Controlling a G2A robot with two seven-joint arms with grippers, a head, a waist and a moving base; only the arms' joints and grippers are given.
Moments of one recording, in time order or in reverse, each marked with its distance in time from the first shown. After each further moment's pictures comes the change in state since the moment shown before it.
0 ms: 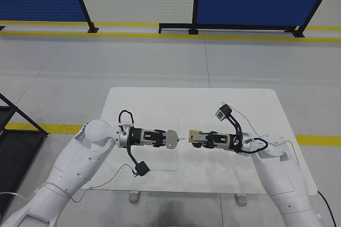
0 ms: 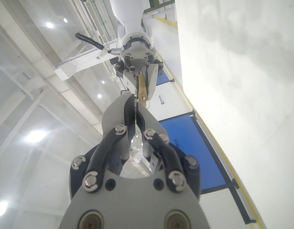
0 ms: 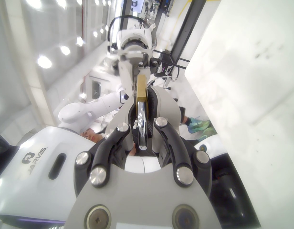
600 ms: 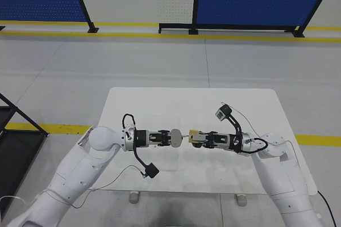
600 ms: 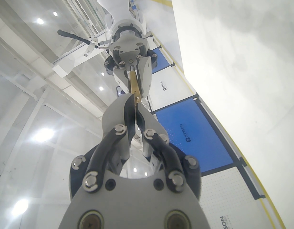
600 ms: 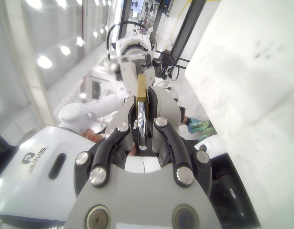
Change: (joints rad) left arm 0.062 -0.005 0.000 -0.090 0.153 0.047 -0.192; right arm 0.000 0.000 0.000 0.000 0.000 0.000 0.000
